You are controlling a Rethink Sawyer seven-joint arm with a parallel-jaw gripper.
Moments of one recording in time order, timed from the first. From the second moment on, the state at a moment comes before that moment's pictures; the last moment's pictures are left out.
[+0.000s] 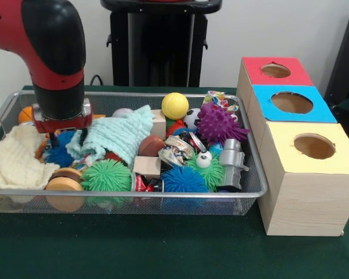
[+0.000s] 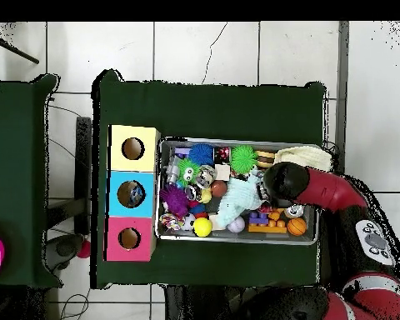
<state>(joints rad) -0.58 -0.37 0.06 1.38 -0.30 0.75 1.17</state>
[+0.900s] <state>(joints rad) -0.66 -0.37 0.15 1.54 0.08 0.87 1.17</state>
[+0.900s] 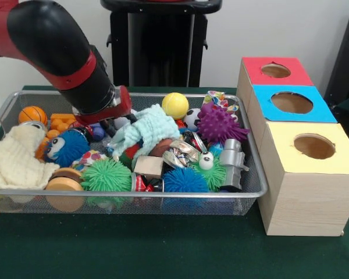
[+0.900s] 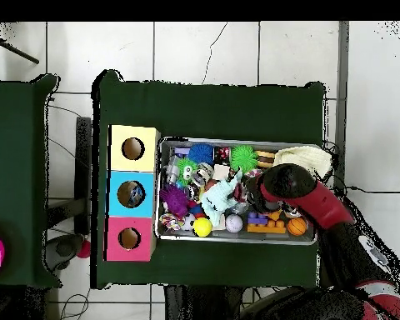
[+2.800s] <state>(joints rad) -0.49 -0.47 0.10 1.67 0.09 0.98 1.17</state>
